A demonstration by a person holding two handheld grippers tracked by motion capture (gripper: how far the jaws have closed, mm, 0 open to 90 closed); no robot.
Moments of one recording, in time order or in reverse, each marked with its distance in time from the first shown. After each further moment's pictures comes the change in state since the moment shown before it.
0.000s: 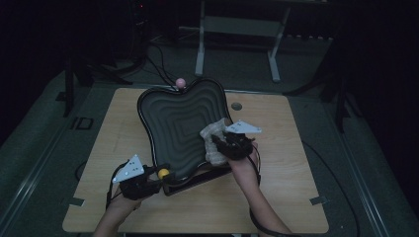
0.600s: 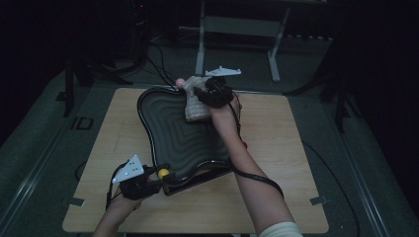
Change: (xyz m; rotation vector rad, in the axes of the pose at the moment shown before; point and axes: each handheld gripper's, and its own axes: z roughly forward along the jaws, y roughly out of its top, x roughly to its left) left arm 0.001 0.000 0.000 -0.002 -0.006 0.003; right arm -0.010 0.128 0.065 -0.021 -0.004 0.013
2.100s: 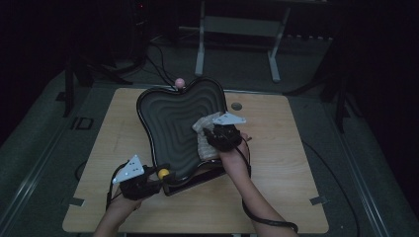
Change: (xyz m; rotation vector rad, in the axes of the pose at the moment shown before) left arm -0.001 0.000 0.000 -0.001 0.007 -0.003; right arm 0.021 -0.116 -0.043 0.077 -0.038 -0.080
